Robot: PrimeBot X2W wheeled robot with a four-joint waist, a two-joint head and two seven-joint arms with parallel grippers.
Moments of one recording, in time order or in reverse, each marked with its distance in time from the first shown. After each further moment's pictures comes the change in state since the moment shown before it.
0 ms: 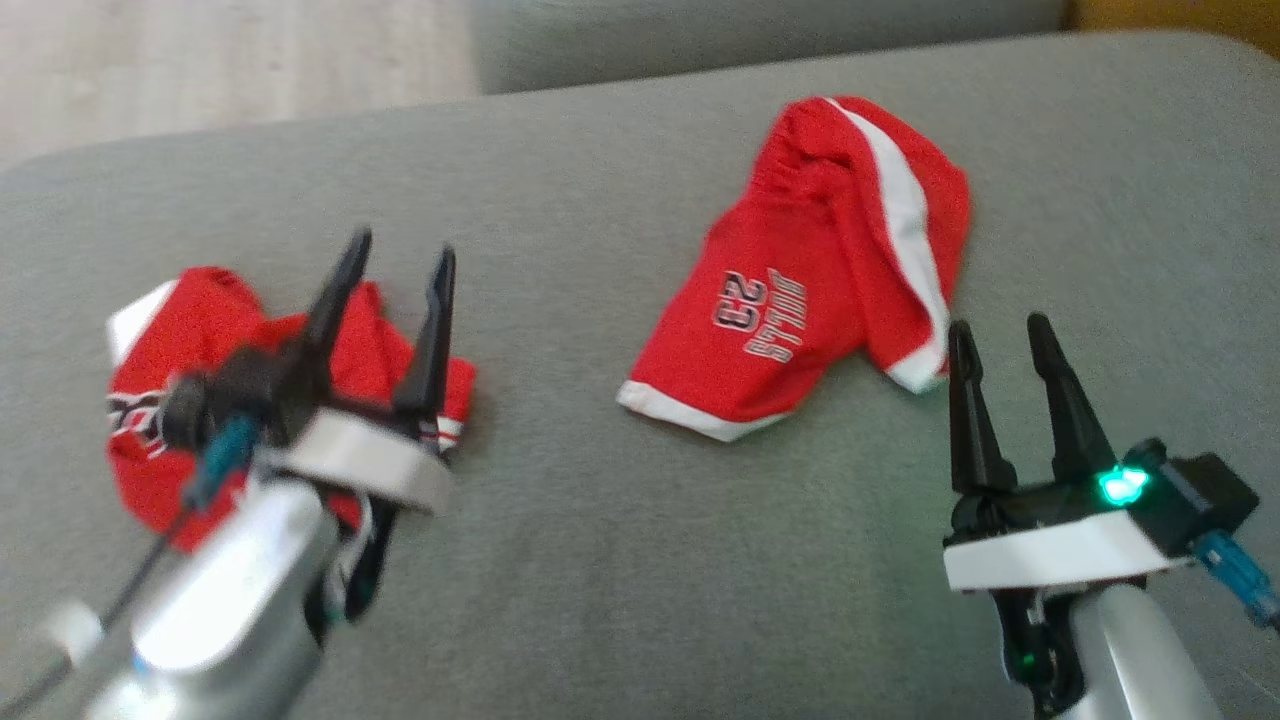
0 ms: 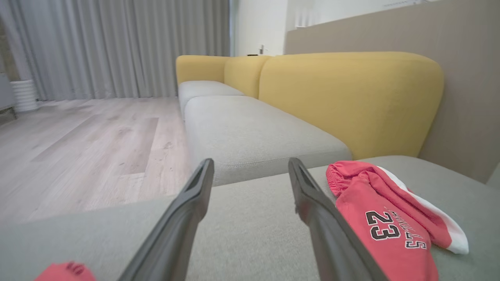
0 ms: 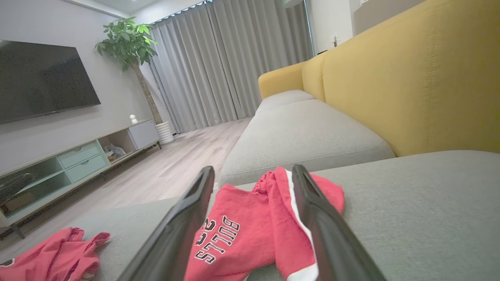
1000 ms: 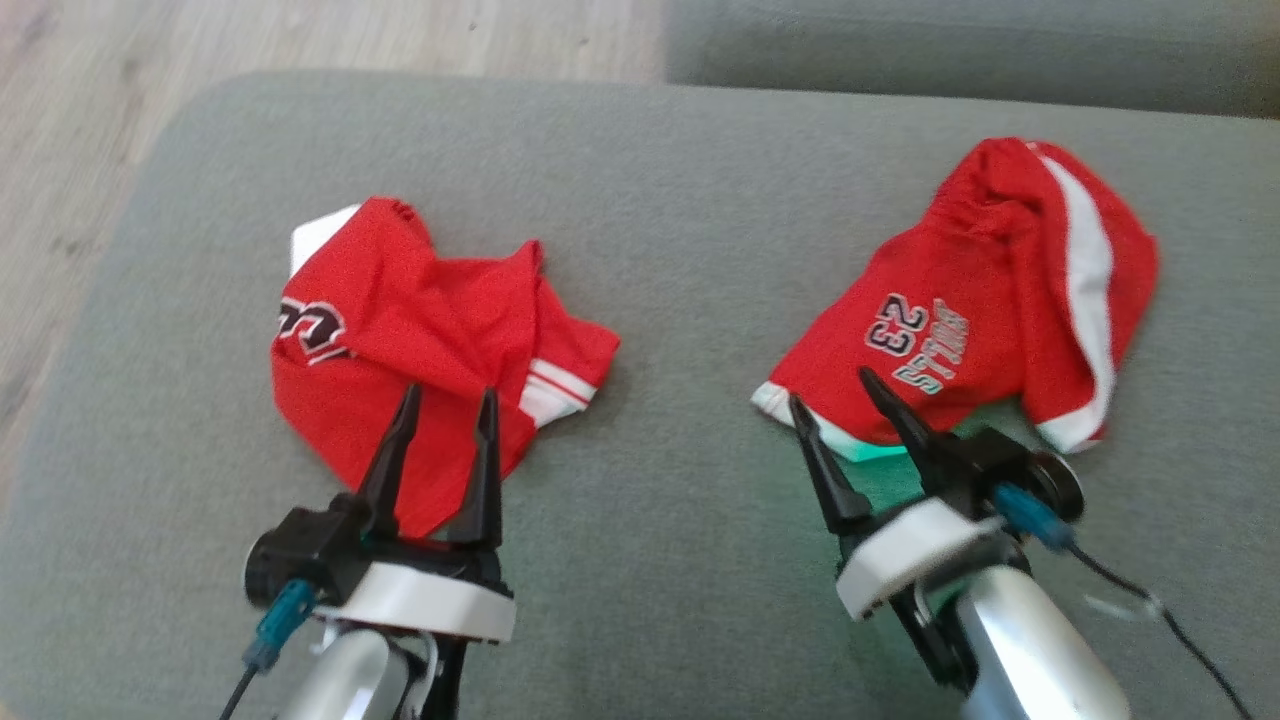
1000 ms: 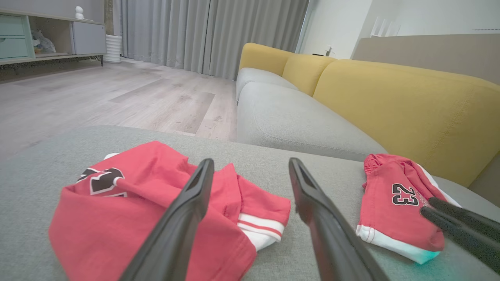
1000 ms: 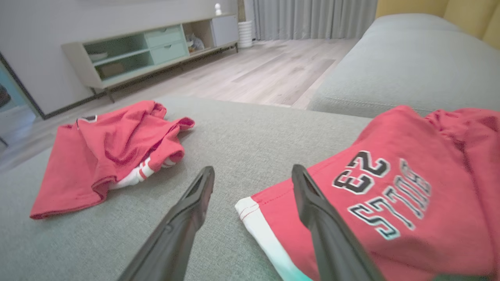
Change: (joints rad) left arm 0.388 -0.250 0.309 -0.072 0.227 -0.112 -0.004; right arm -0.097 -0.001 0.175 0.255 -0.162 0.000 0.090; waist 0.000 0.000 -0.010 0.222
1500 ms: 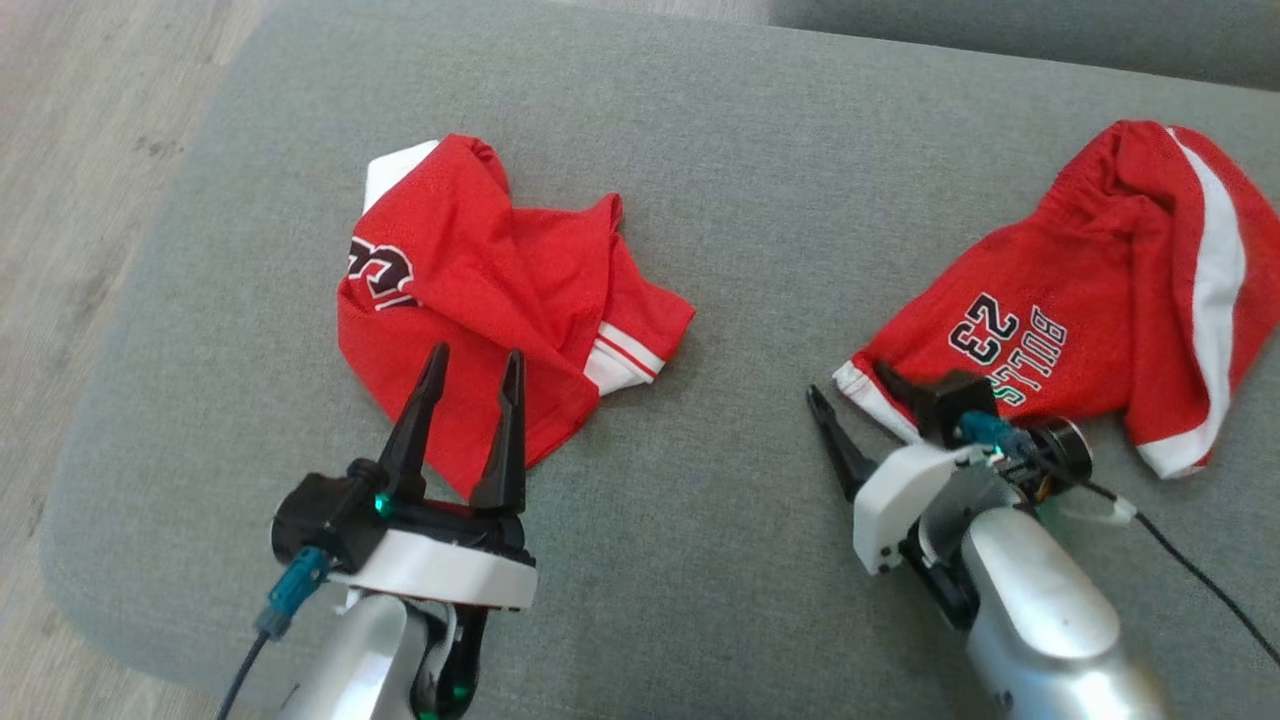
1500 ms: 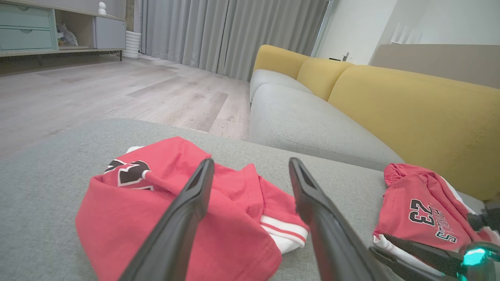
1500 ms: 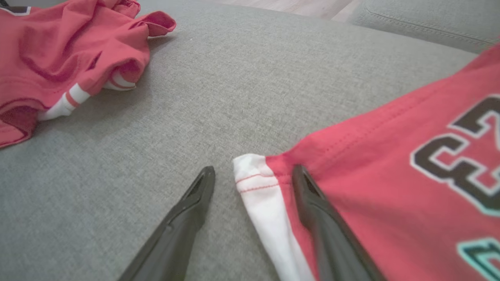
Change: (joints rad) left arm -0.053 -0.107 0.081 0.049 0.070 -0.125 0.000; right arm -0.218 -0.008 -0.009 0.341 -0.091 0.000 0.132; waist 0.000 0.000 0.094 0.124
